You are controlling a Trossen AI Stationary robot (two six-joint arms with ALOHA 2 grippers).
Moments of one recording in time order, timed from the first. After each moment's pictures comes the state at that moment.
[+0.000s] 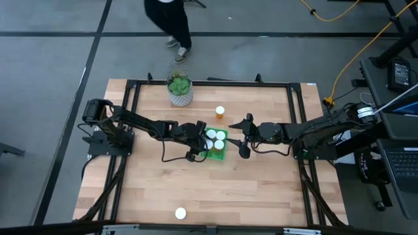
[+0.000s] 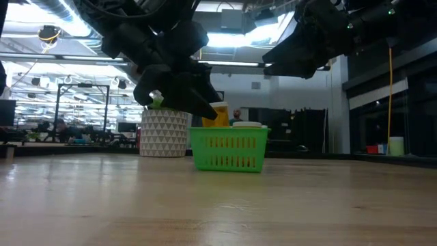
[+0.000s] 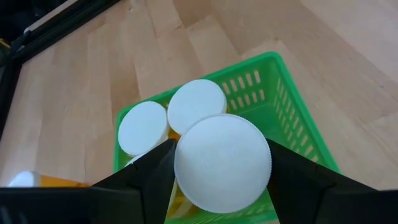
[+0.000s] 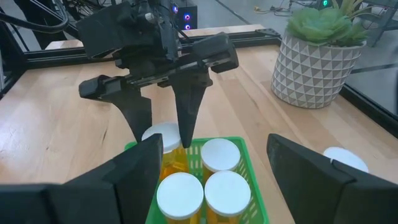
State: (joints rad) left arm -0.03 1.64 0.81 0.21 -0.04 0.46; right arm 0.13 1.27 0.55 0.41 0.31 0.13
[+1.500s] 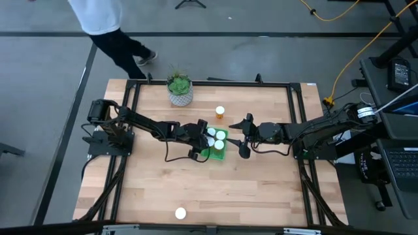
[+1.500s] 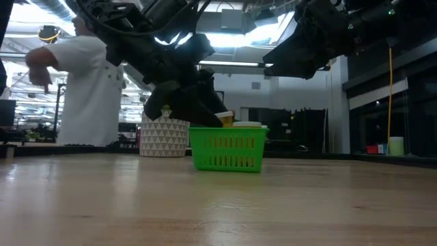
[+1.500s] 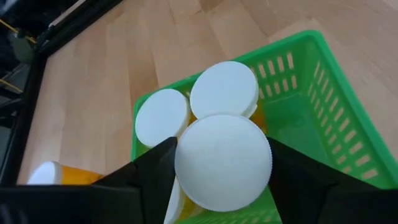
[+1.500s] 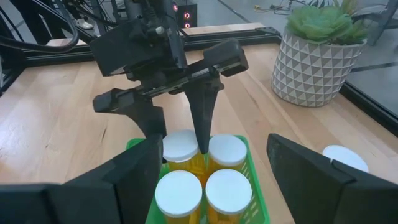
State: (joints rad) left arm -0.02 1.69 0.80 0.28 -0.11 0.50; right arm 0.13 1.27 0.55 0.40 0.31 0.13
